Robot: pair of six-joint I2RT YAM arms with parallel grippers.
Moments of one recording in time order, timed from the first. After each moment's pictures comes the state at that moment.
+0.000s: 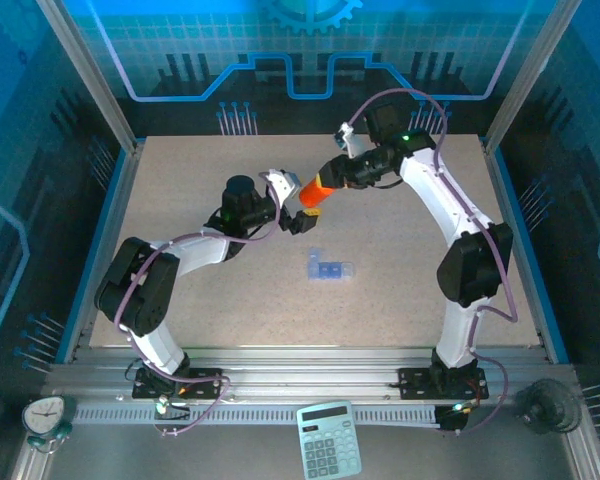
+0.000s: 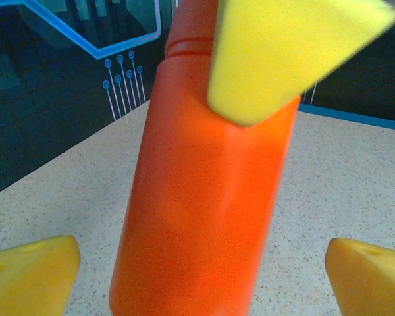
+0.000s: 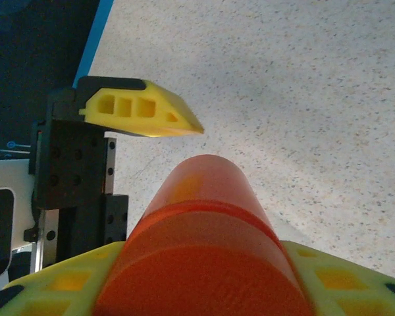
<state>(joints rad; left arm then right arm) -0.40 1.71 0.94 0.60 0.59 0.13 0.34 1.92 1.93 -1.02 -0.64 0.17</state>
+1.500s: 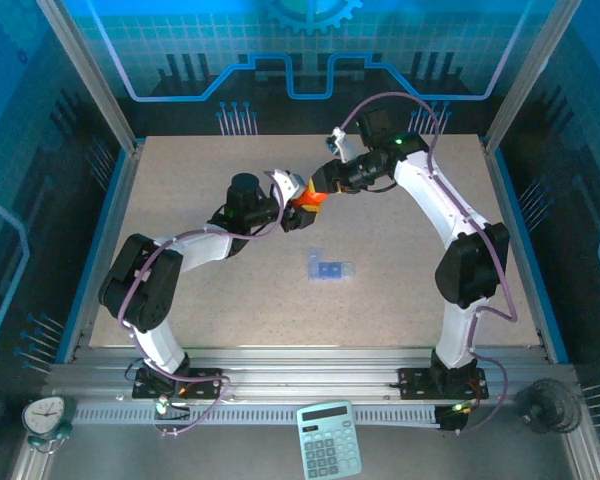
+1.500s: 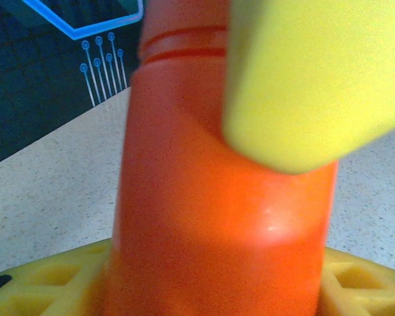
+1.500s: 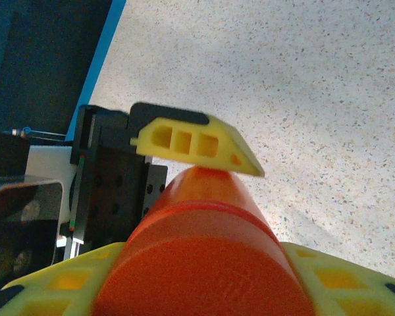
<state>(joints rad) -0.40 1.74 0.97 0.53 0.64 0.12 0.38 1.92 1.90 -1.00 -0.67 0.17</state>
